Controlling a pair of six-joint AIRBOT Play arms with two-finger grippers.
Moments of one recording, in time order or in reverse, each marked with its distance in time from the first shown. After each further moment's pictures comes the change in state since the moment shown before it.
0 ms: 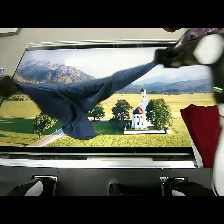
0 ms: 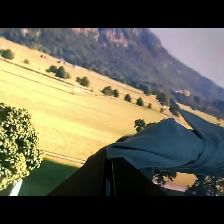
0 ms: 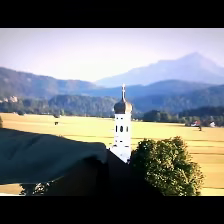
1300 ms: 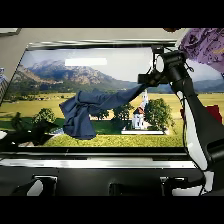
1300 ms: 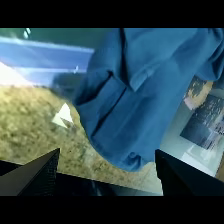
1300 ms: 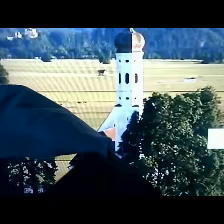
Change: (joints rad) left arm 0.112 0.146 -0.797 -0.417 0.073 0.093; right arm 0.000 -0.276 -0.021 0.020 0.051 0.057
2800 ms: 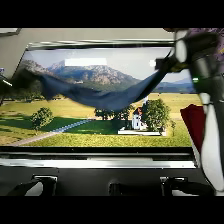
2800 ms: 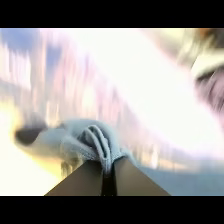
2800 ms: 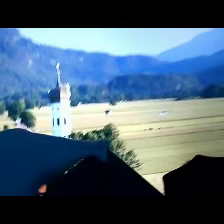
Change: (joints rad) left arm -0.135 -0.145 0.878 0.051 0.098 -0.034; right arm 0.000 0.206 0.125 -0.297 0.075 -0.004
